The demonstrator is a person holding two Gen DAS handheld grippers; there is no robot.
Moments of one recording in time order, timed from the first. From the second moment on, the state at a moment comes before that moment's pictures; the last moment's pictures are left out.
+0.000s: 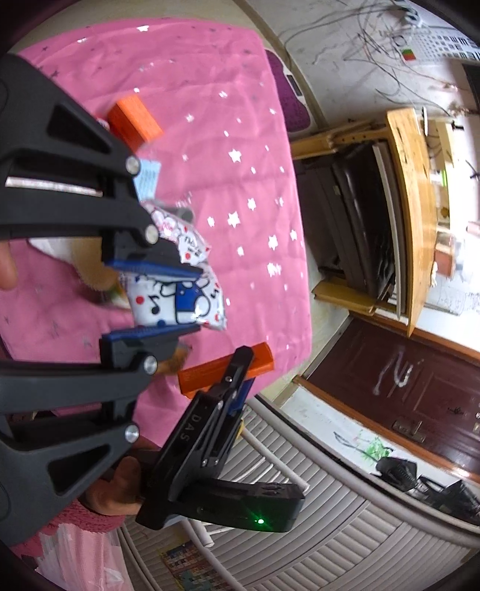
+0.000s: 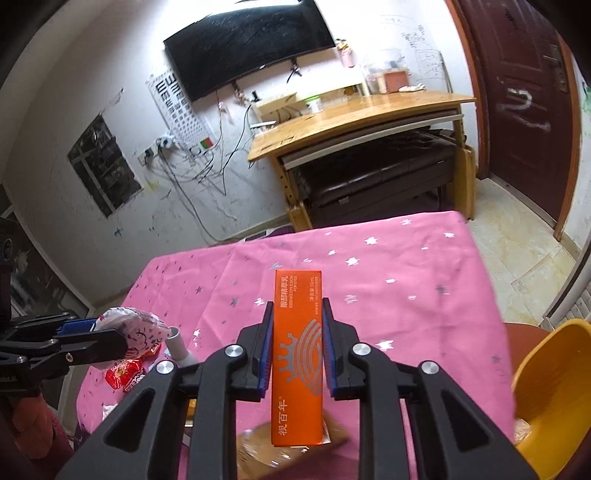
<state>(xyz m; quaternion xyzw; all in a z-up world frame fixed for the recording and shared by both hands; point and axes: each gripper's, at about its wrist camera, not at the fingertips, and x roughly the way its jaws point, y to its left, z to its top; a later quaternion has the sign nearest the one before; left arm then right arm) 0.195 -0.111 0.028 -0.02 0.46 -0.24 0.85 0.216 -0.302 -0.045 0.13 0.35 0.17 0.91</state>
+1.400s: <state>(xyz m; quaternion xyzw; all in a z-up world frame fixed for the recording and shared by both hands) 0.209 -0.488 -0.057 0.12 0.54 -0.35 0.75 0.127 -0.614 -0.150 0.28 0.36 -0.06 0.89</state>
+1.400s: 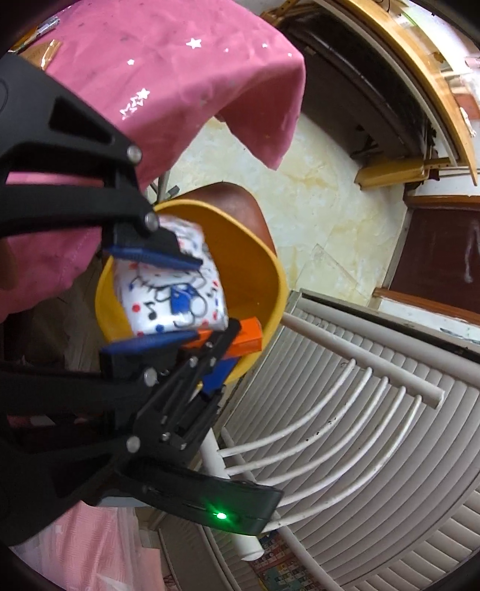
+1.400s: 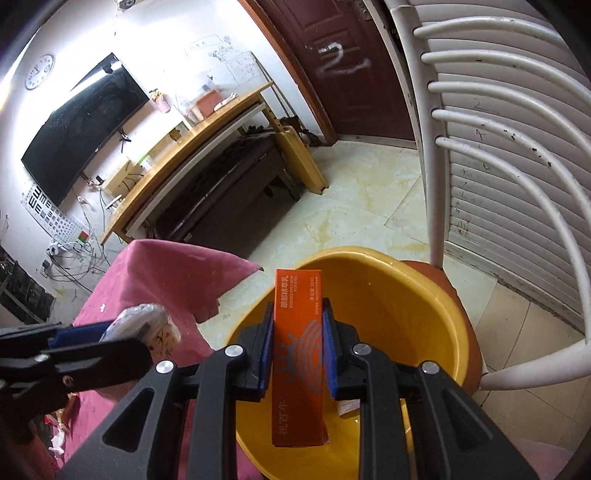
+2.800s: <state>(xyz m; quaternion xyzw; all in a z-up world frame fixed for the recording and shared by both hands) 0.174 -0.103 0.034 -0.04 0.47 -0.14 0.87 0.179 -0.396 -0.068 0.16 0.35 0.11 0.92</state>
